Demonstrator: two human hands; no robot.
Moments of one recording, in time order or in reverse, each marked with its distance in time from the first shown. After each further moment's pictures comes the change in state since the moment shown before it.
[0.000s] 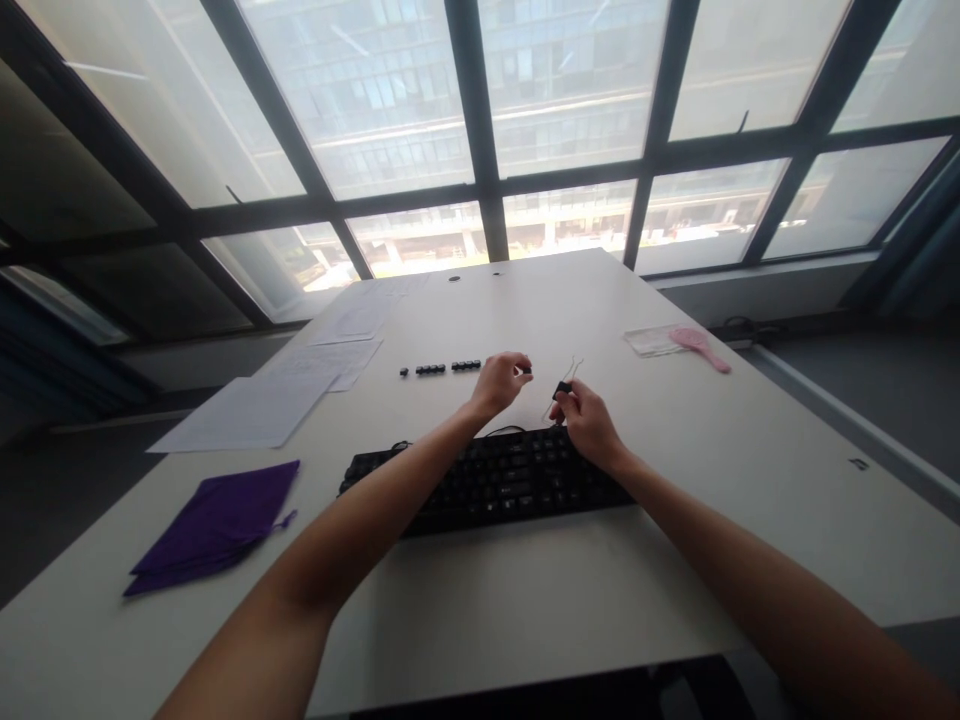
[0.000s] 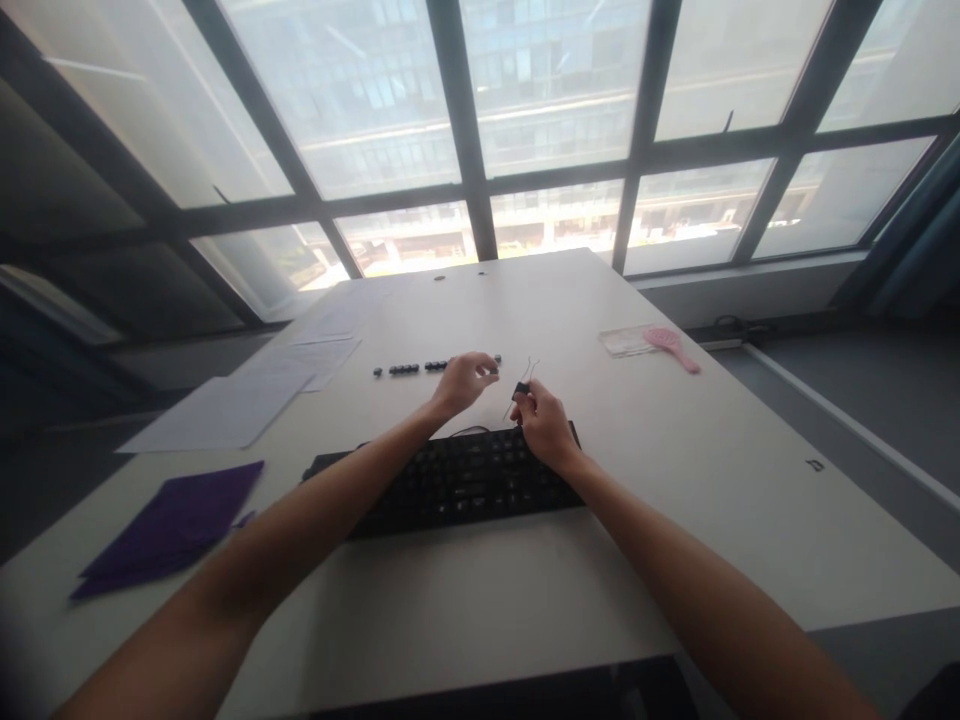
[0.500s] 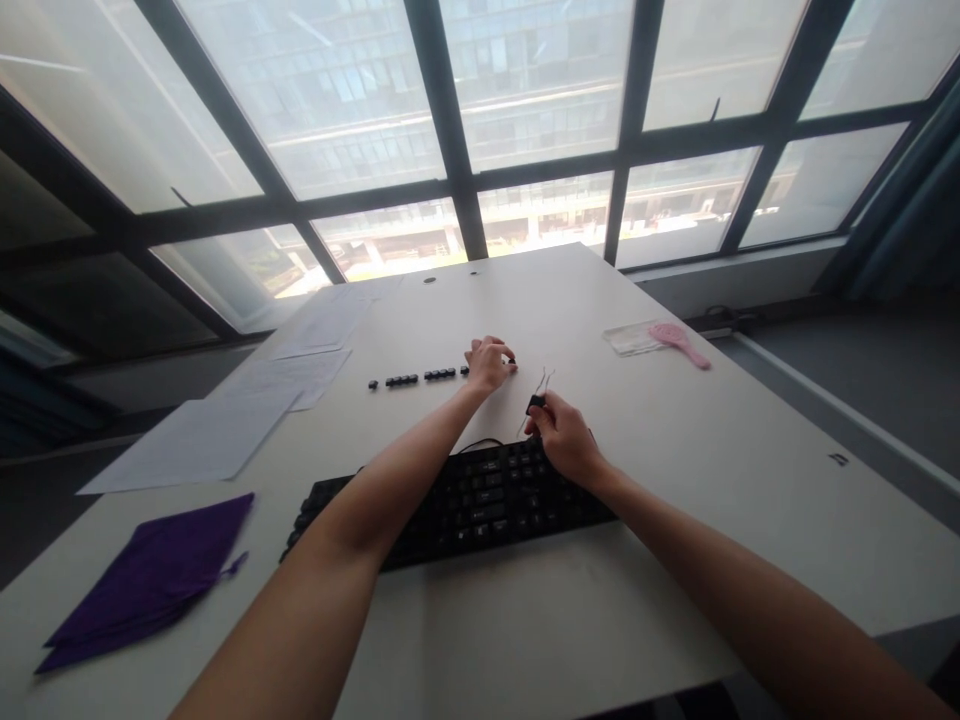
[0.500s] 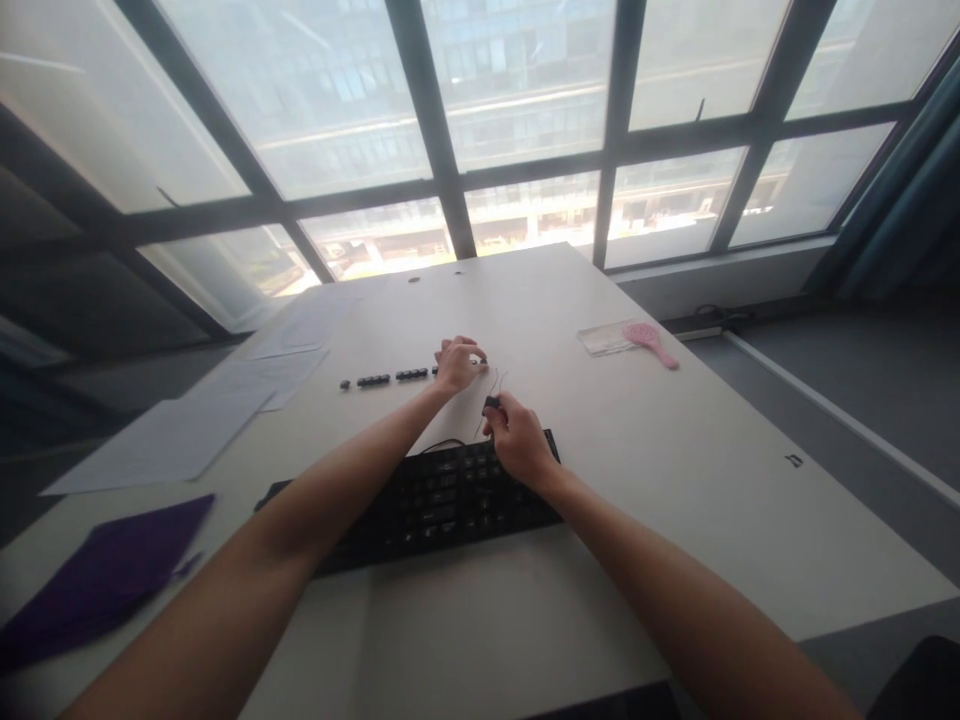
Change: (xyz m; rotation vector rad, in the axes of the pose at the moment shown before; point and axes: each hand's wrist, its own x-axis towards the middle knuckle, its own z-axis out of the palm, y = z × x) left_hand 0.072 -0.040 0.053 0.341 -0.050 -0.145; right_hand -0.002 -0.002 -0.002 -0.022 -0.049 0.019
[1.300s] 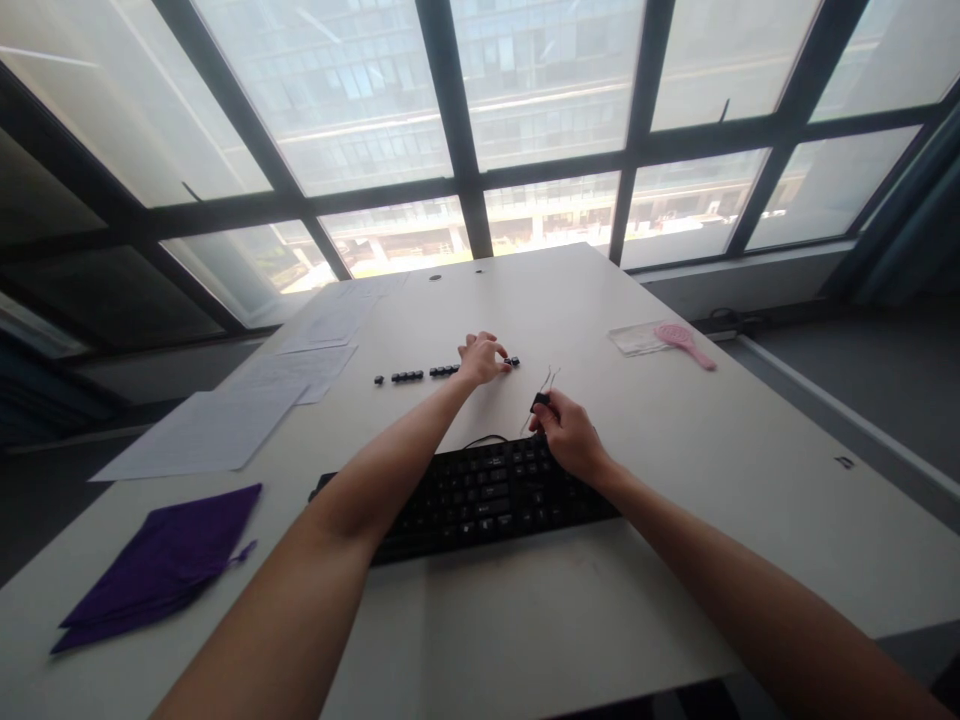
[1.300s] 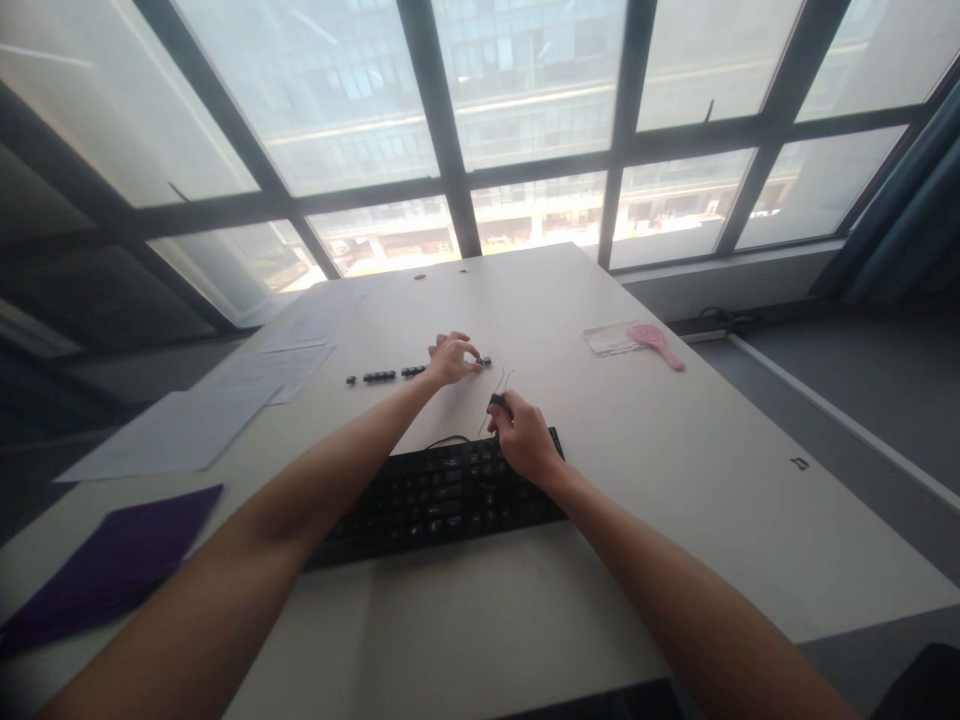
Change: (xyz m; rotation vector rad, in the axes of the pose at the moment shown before) left_hand 0.012 -0.029 -0.015 0.063 -0.153 0.017; right_hand 0.000 -0.003 0.000 -0.004 -0.007 0.003
